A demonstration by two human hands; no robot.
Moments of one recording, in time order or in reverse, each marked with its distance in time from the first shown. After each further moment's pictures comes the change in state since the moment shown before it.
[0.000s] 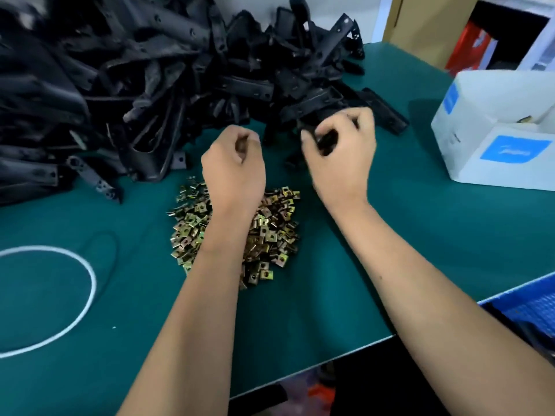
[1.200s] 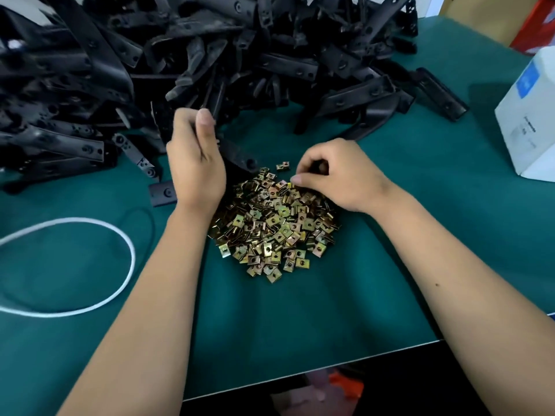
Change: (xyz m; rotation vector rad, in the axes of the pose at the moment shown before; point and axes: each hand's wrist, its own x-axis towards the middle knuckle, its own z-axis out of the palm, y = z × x) left_hand 0.026 -0.063 -0.073 0.075 0.184 0.195; right_hand -0.007 -0.015 0.013 0.010 -0.975 -0.039
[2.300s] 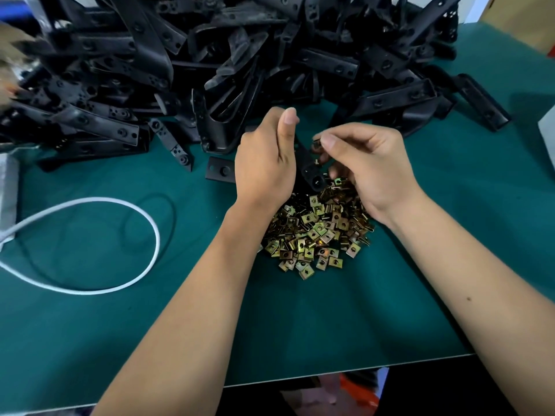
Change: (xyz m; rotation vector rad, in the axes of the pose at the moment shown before) left_hand -0.016 0.024 0.015 0.051 -0.201 0.020; right_hand 0.001 -0.029 0.025 0.912 0.252 -0.023
